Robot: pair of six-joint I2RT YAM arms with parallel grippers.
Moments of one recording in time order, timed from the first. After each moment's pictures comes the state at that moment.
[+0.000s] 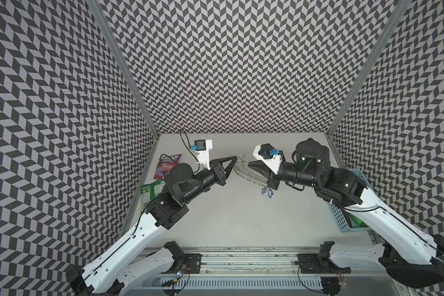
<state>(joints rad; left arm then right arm) -0.74 0.89 0.99 -0.02 0.15 -0.71 0.87 1.21 1.51 -0.61 -0.21 -0.26</state>
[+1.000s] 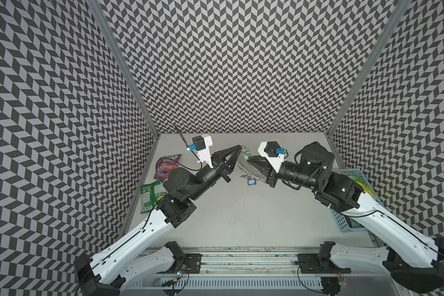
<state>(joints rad) -0.80 0.95 0.95 0.38 0.13 -0.51 0.87 1.16 1.38 -0.37 -0.19 -0.22</state>
